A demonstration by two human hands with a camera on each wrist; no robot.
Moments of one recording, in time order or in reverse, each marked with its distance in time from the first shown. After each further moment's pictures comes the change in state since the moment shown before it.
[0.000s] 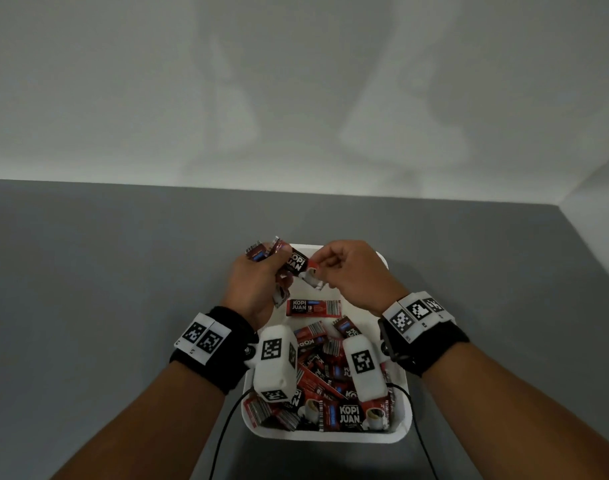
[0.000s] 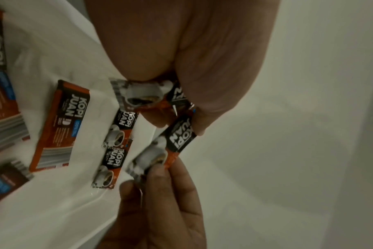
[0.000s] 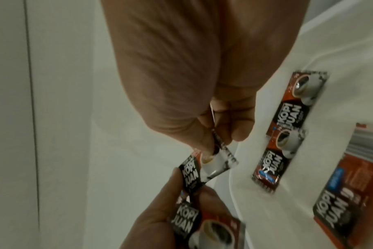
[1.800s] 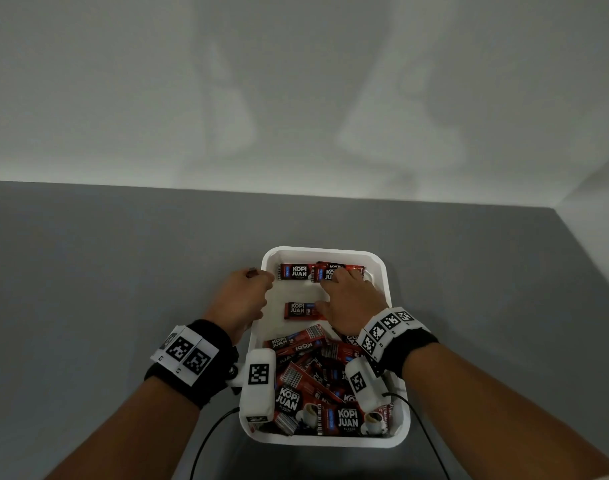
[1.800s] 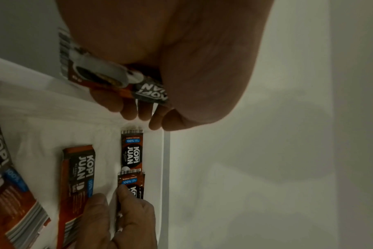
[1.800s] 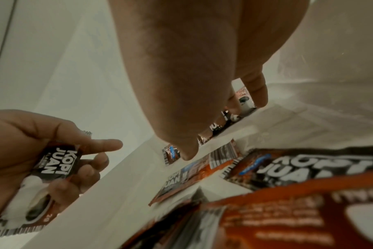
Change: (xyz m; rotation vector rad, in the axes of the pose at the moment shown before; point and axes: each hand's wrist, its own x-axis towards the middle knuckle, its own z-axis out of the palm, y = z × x) left_hand -0.001 -0.006 -0.033 0.524 0.026 -0.112; right_hand -0.002 0.060 0.022 -0.907 -0.214 -0.018
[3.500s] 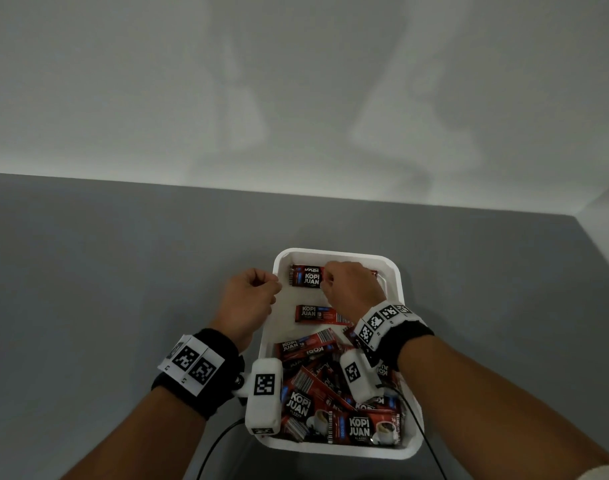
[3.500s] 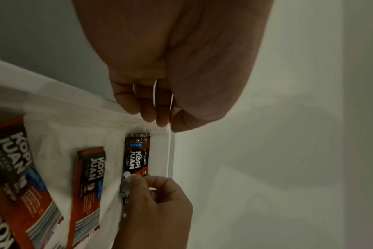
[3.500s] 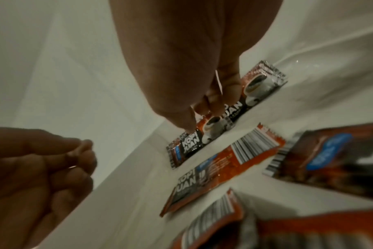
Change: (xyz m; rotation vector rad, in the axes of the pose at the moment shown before) left_hand -0.001 -0.008 -0.004 -0.092 0.091 0.094; right_hand 0.032 -0.016 -0.007 0.204 0.175 0.047
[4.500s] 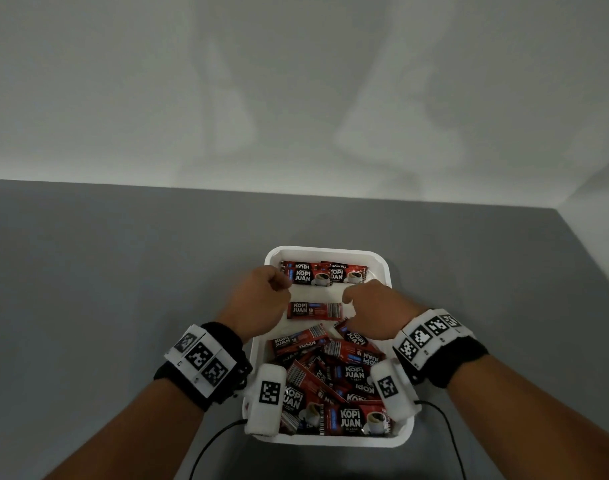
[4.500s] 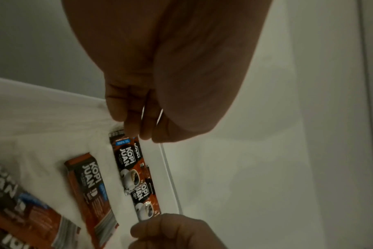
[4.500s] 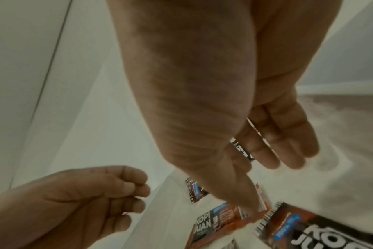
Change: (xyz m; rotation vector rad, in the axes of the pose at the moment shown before) left_hand -0.008 0.013 0.013 0.535 -0.157 0.174; right_hand -0.052 0.022 -0.048 -0.132 -0.437 0.050
